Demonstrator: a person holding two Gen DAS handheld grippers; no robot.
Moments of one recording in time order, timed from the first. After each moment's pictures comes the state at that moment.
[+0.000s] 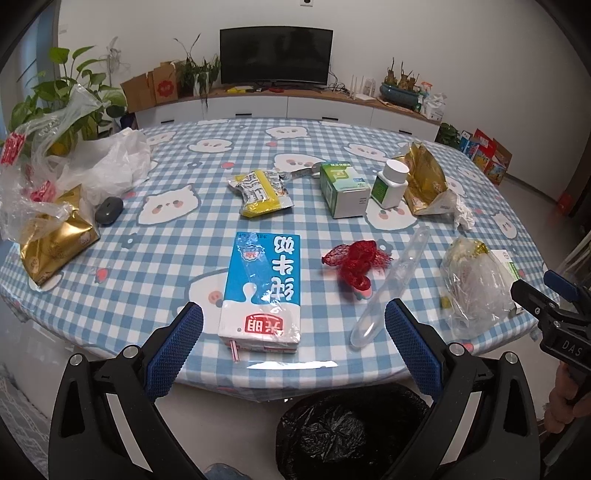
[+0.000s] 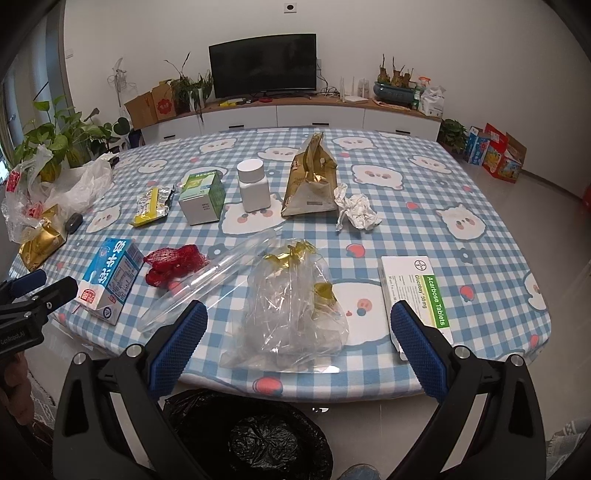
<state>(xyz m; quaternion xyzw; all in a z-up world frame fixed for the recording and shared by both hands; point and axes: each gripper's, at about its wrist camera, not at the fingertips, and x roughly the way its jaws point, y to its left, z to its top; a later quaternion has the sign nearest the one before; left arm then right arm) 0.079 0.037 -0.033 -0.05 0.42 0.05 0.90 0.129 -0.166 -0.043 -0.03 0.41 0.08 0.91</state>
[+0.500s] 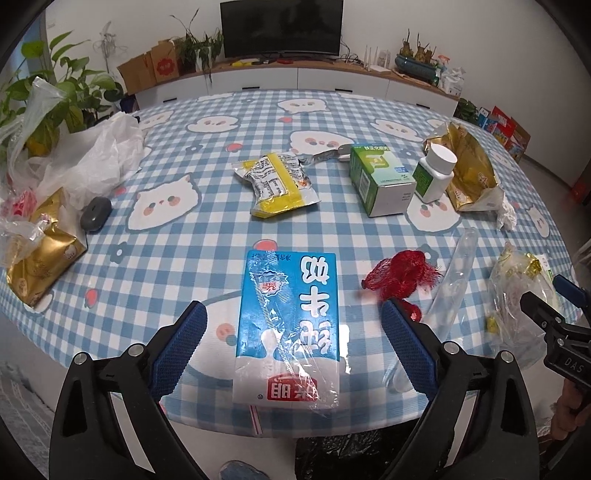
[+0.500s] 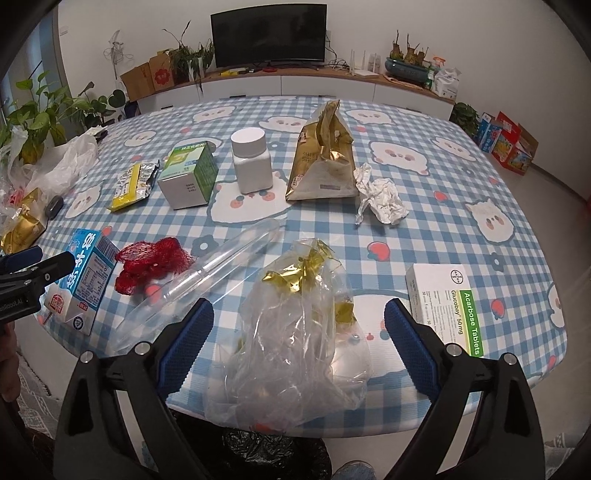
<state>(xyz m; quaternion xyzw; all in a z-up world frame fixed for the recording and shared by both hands) 0.145 0.058 -0.060 -0.04 0.48 0.06 0.87 0.184 -0.145 -0.076 -0.05 0.46 0.08 0.88</state>
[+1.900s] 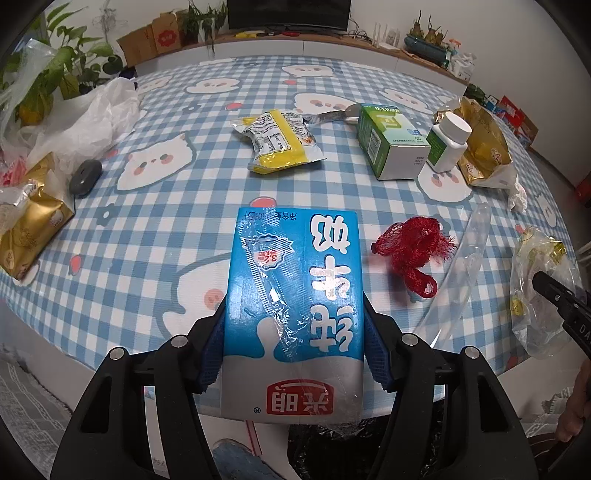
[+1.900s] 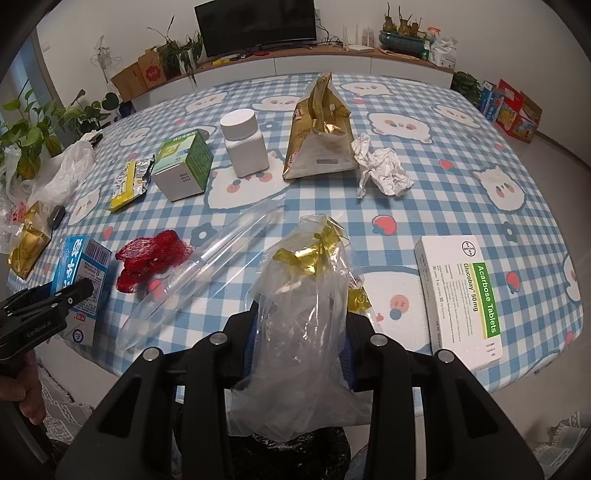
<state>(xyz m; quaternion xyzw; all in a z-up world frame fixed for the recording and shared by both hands) 0.139 0.059 -0.084 -0.06 0.52 0.06 0.85 0.186 -0.155 -0.082 -0.01 0.49 0.08 0.87</state>
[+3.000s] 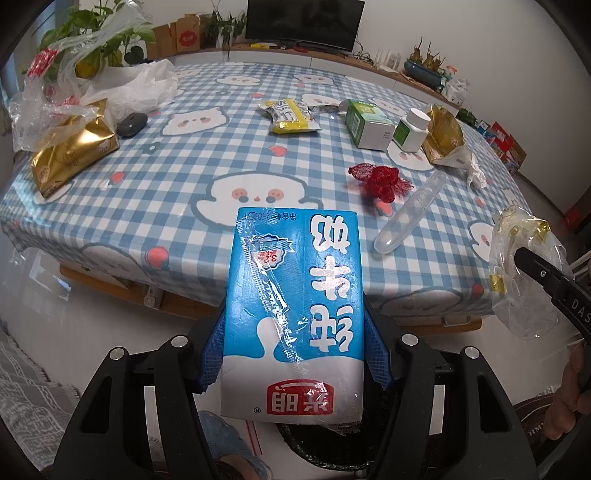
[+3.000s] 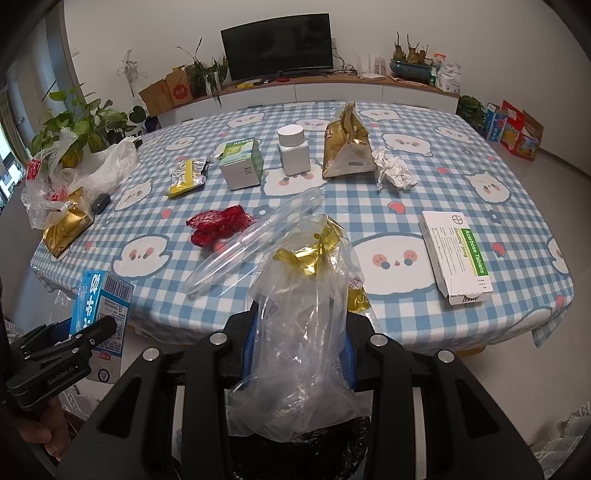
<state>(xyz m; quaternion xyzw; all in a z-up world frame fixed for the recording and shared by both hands) 0.014 0.048 -0.071 -0.11 0.48 0.06 0.87 0.088 -0.138 -0.052 0.00 0.44 0.11 0.89</state>
